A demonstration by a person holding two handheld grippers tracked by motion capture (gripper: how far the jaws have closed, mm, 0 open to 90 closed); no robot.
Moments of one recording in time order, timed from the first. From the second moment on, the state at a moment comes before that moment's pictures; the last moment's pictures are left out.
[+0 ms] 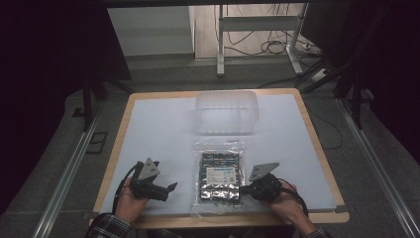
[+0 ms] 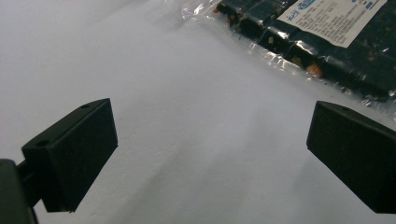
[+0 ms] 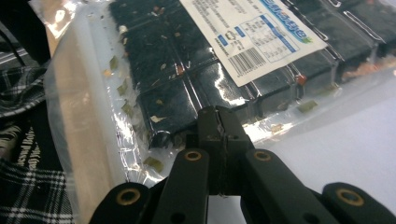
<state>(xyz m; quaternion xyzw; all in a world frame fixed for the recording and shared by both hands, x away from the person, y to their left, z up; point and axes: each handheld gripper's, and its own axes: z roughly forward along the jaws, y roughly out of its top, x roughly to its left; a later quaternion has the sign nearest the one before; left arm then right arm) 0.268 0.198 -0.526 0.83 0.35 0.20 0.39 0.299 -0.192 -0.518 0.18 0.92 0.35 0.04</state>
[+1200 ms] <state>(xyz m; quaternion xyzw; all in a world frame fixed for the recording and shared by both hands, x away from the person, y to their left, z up) 0.271 0.210 -0.523 0.81 0.39 0.21 0.40 0.299 -0.107 -0.528 0.13 0.92 0.37 0.01</state>
